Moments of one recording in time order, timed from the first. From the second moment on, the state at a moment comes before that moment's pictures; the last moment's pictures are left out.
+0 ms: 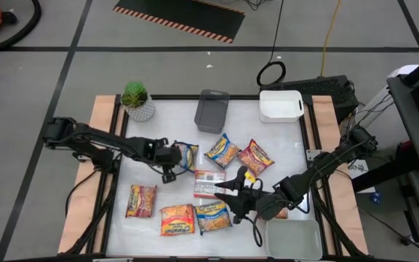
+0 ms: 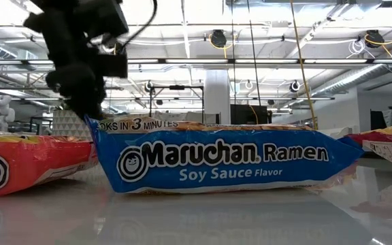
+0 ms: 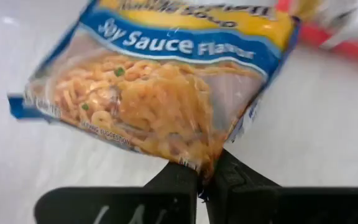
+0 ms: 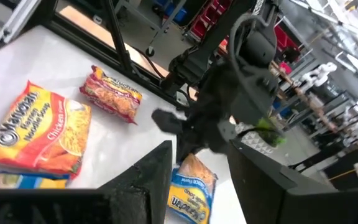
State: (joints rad) left arm -0.08 1.37 0.76 -0.55 -0.15 -0.28; right arm 0.57 1.57 1.11 0.13 0.79 -0.41
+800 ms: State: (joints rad) left arm -0.16 0.94 0.76 -0.34 -0.17 -0.37; right arm 0.57 1.74 1.12 0.49 1.00 -0.83
